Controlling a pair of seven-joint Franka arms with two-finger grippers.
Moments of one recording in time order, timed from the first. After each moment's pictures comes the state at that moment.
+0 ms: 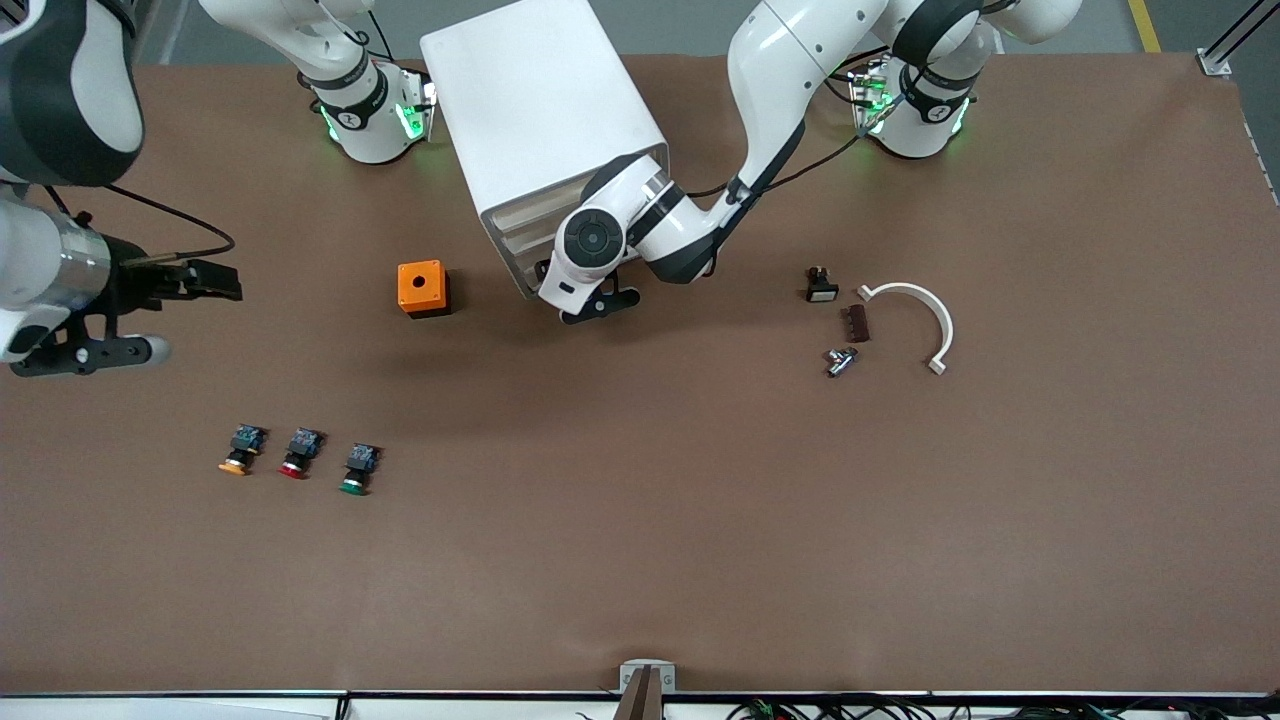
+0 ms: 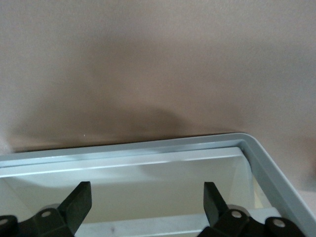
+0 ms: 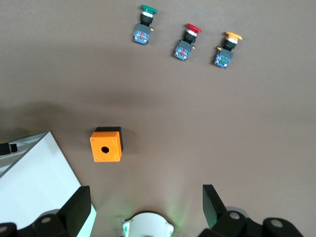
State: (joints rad) left arm -0.85 0.84 -0.18 -1.36 -0.36 2.08 -1.09; right arm 0.15 0.20 -0.13 -1.43 0.01 1.34 -0.08
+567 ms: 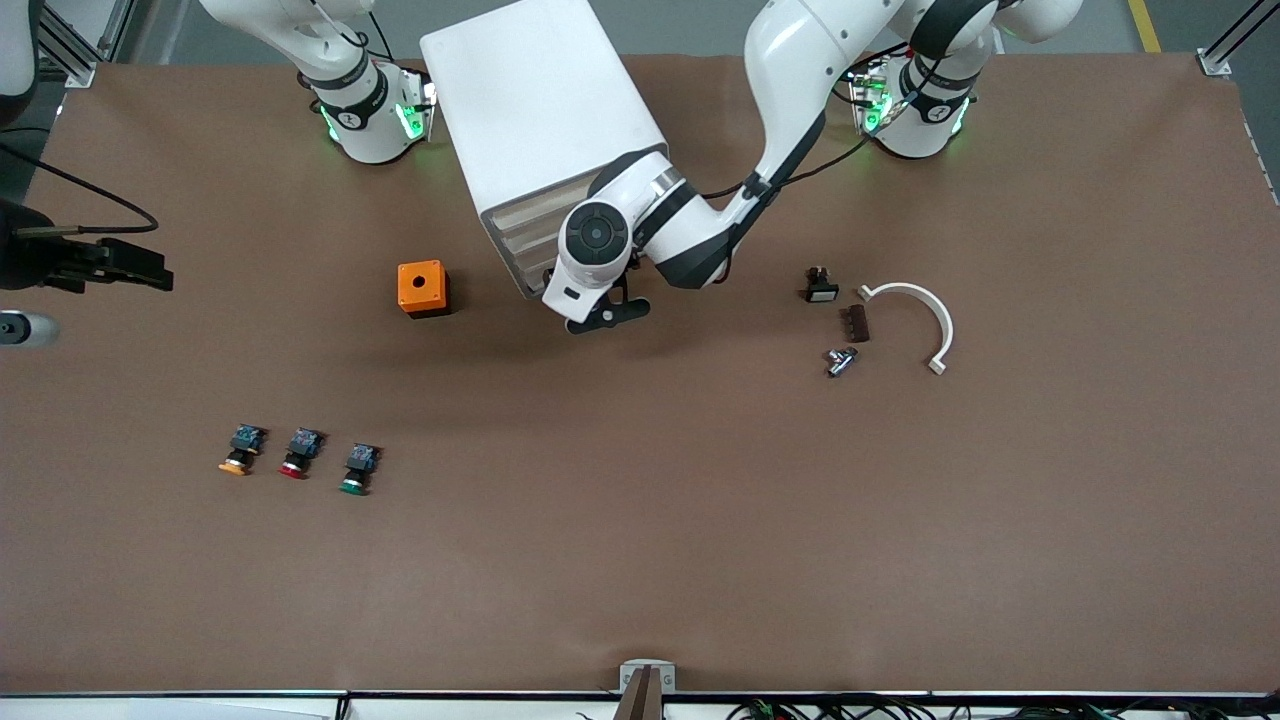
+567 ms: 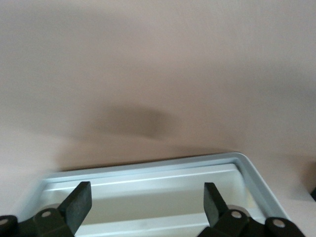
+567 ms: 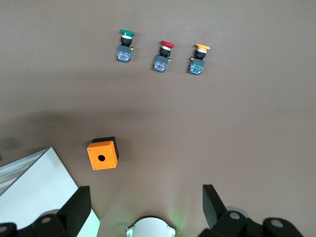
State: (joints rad) left arm -0.79 0.76 -0.17 -1.32 -0.21 1.93 -1.09; right arm 0.11 0.20 -0.16 -1.32 0.01 1.31 -0.06
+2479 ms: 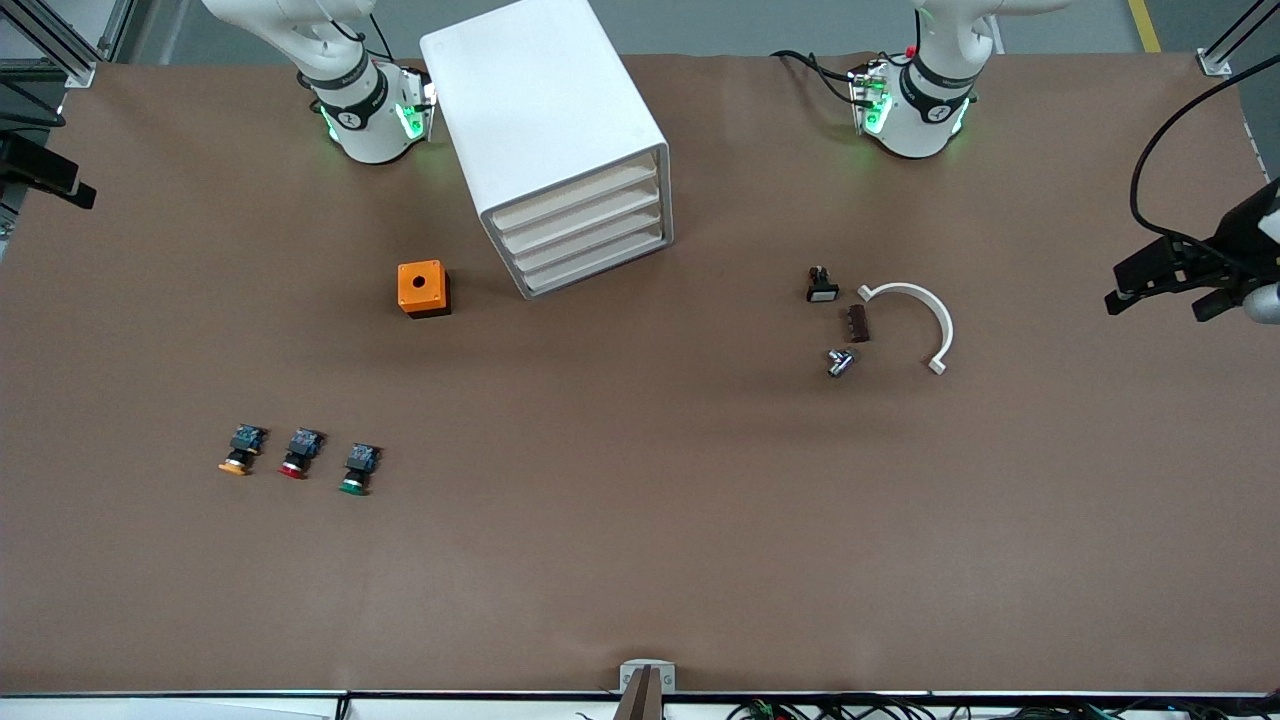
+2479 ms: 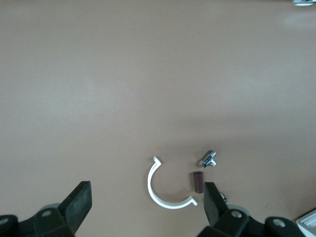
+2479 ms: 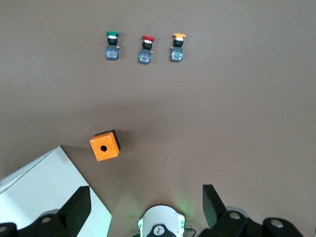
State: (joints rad) left arm -0.03 0.03 0.02 -1.58 -0.09 1.72 0.08; right arm 0.04 -0.01 -0.15 -1.41 0.01 1.28 0.02
